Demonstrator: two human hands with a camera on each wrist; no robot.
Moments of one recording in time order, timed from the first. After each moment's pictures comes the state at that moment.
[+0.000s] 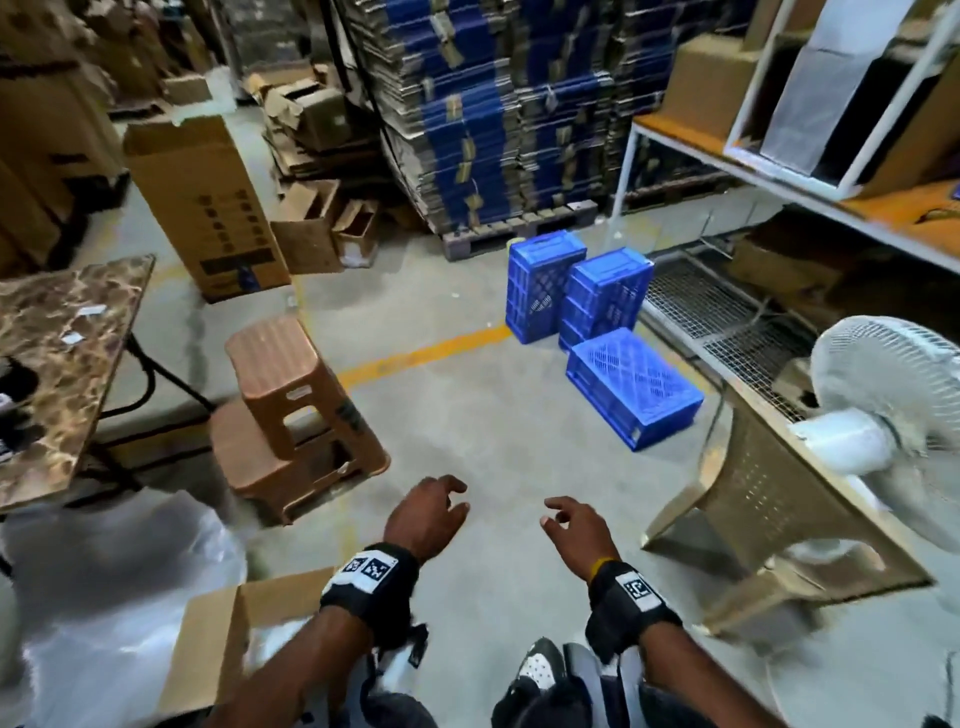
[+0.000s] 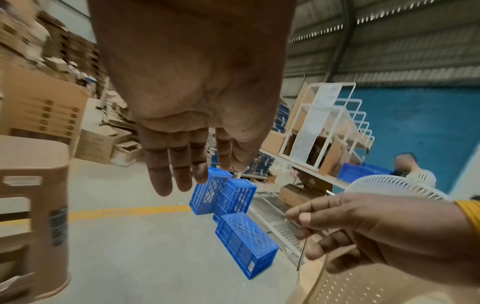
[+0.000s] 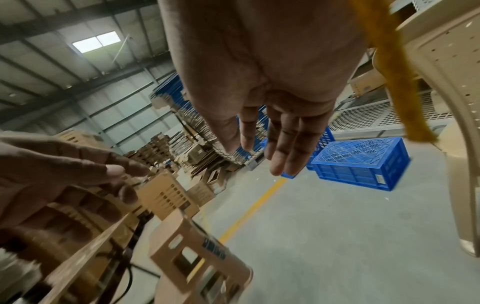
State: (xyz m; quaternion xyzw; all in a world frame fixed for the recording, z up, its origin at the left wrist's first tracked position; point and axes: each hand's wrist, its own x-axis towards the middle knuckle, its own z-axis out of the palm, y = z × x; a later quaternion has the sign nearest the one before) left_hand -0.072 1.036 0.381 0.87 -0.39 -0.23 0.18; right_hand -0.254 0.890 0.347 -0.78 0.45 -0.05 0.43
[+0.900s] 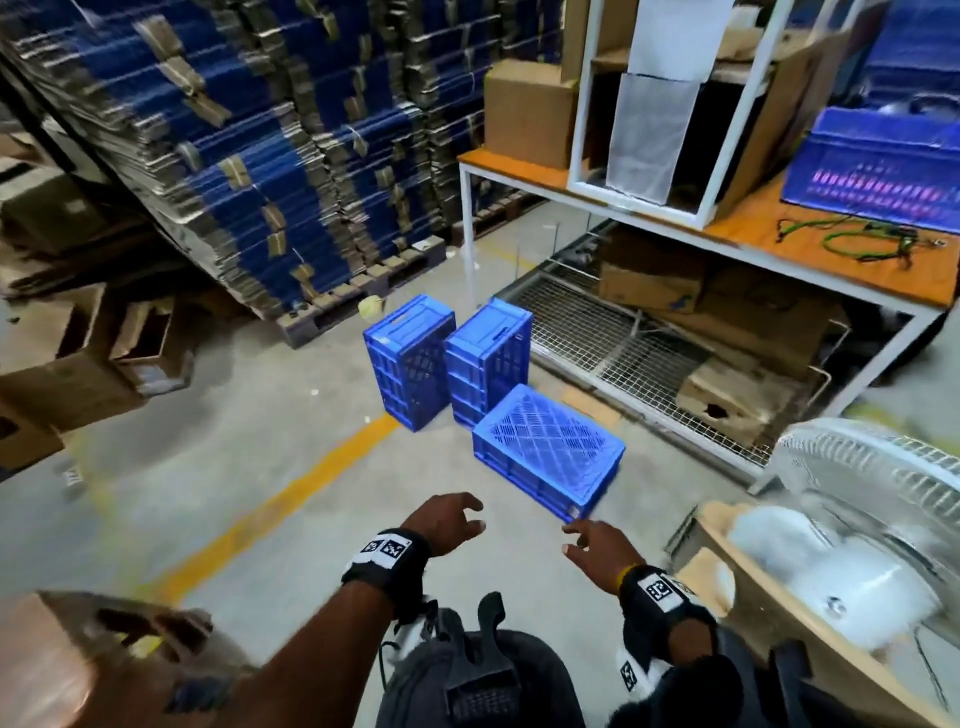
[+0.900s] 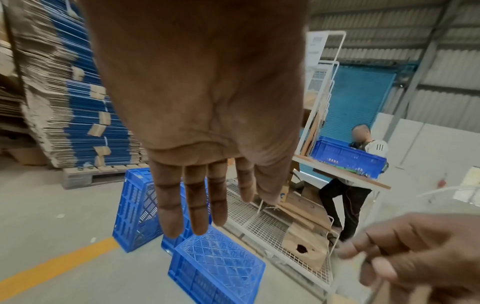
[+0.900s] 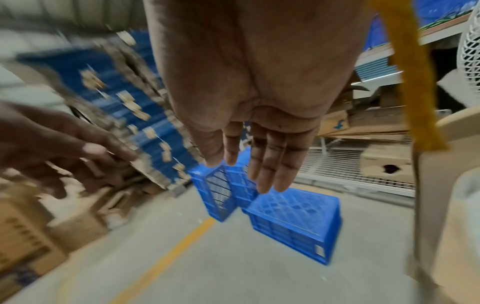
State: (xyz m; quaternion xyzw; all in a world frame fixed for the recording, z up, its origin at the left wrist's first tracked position) left_hand 0.148 0.538 0.367 0.72 -0.60 -0.35 0.02; right_hand -0.112 0.490 0.341 -0.75 0.56 0.02 0.36
